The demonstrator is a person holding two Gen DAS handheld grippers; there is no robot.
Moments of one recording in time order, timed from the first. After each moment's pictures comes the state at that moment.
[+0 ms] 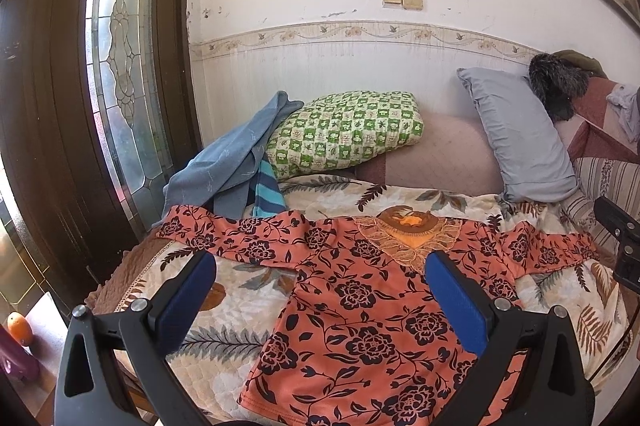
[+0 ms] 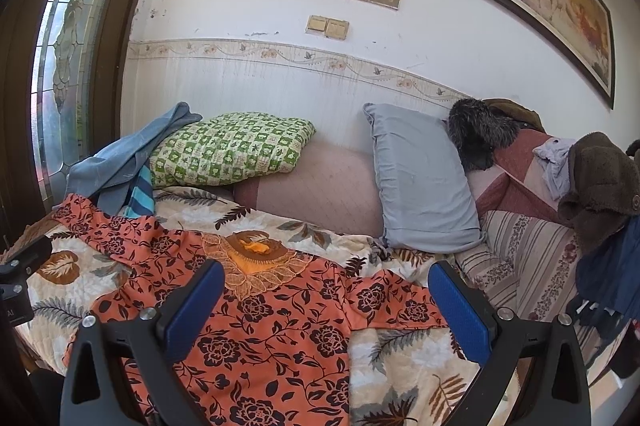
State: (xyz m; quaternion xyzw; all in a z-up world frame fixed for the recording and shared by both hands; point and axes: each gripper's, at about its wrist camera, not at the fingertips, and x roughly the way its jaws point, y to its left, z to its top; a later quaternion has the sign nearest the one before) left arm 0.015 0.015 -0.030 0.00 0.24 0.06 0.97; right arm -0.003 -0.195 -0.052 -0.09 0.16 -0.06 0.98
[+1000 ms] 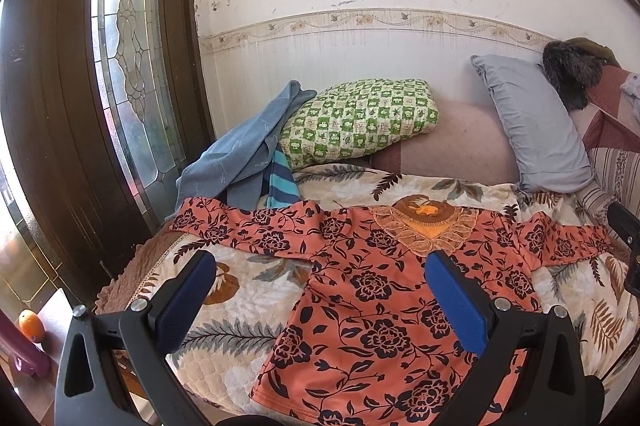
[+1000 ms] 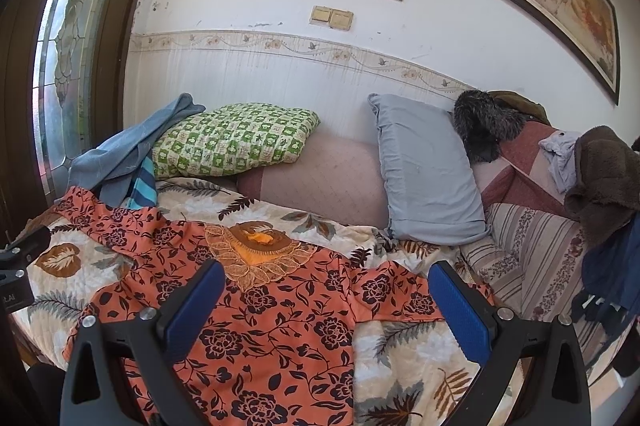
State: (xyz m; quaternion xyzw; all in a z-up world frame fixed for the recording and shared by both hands) left arm 0.023 0.019 -0.036 0.02 0.26 0.09 0.96; right arm 0.003 -0.195 -0.063 -0.09 0.18 -0.06 0.98
